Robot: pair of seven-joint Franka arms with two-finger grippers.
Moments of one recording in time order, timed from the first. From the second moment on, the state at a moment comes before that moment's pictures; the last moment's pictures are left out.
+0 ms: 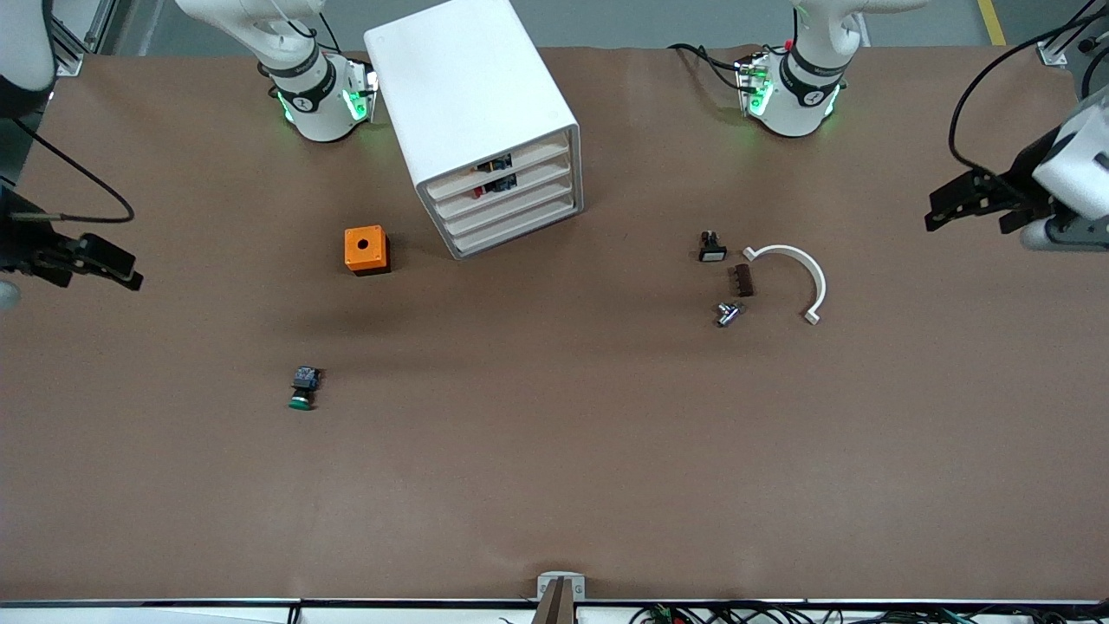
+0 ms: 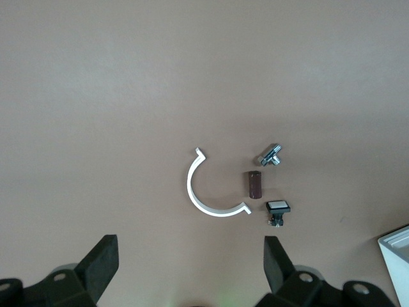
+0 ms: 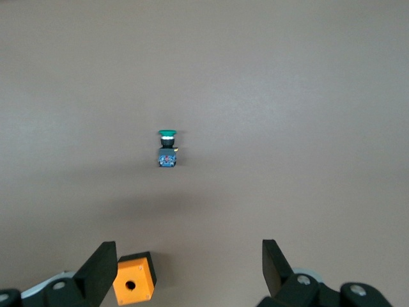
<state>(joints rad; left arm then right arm) -0.04 0.00 0.00 -1.66 -0.04 1.57 0.00 0.04 0.07 -0.12 -1.66 0.03 1.77 0.00</state>
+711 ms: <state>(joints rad) -0.14 0.28 -0.01 -1.66 -0.04 1.57 -0.16 0.07 0.26 -0.10 -1.77 0.10 2.05 0.00</state>
